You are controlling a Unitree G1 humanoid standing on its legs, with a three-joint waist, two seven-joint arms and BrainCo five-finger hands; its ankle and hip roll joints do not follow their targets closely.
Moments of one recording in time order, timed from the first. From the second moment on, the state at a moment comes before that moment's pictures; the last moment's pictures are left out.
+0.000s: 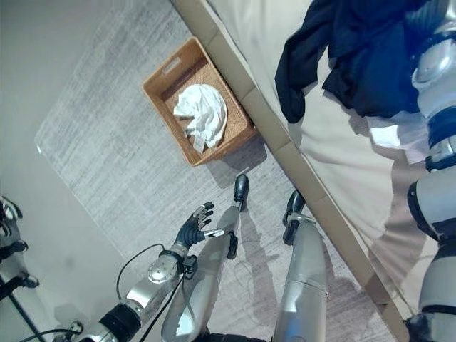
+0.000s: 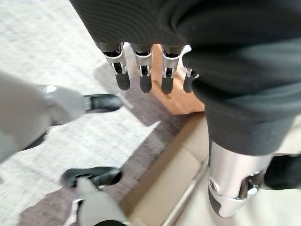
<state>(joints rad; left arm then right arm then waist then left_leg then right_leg) -0.18 0.29 -0.55 0.44 -0.39 -0.25 0.14 -1.53 -0.94 0.77 1.13 -0.07 -0.06 -0.32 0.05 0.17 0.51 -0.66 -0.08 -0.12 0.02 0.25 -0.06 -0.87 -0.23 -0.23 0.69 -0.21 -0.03</state>
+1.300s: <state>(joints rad) -0.16 0.53 -0.25 0.05 -0.45 -0.25 0.06 -1.11 -1.16 0.50 0.58 -0.05 -0.09 -0.27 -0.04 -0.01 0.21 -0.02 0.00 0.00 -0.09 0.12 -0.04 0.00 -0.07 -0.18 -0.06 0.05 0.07</state>
